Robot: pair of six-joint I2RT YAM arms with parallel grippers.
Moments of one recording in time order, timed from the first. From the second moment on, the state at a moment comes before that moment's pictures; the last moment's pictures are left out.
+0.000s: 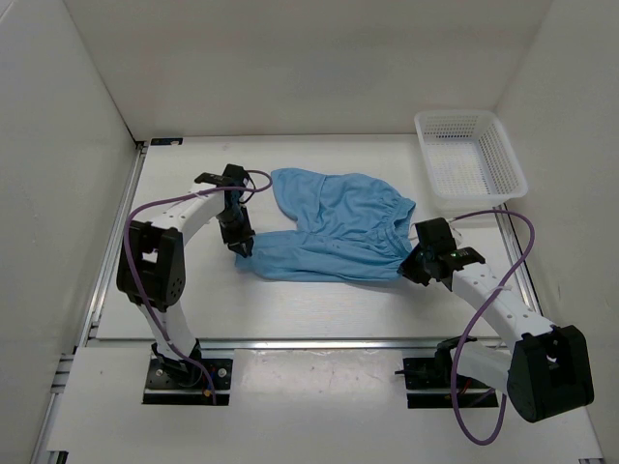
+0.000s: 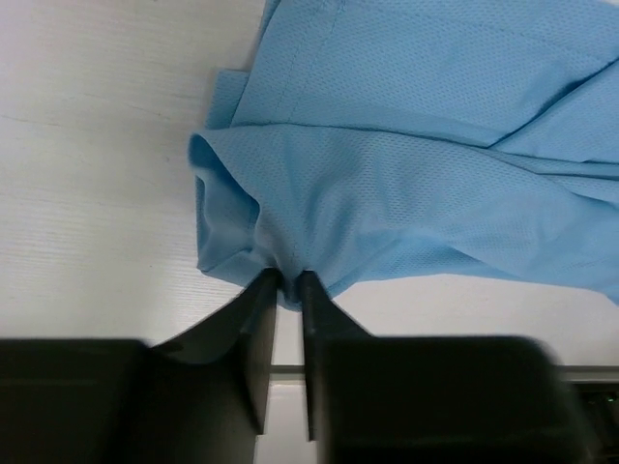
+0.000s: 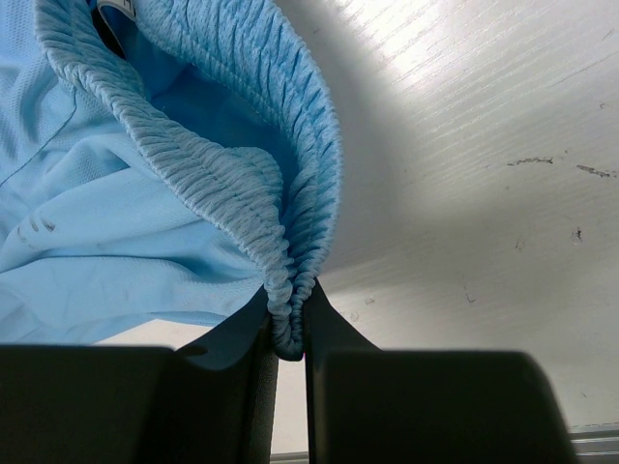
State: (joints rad) left arm -0.30 1.80 1.34 -0.99 0.06 -0.54; right arm 0.32 1.10 0.64 -0.56 0.08 0.94
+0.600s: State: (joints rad) left arm -0.30 1.77 1.33 -0.99 0.07 -0.54; right arm 0.32 1.10 0.64 -0.56 0.09 0.94
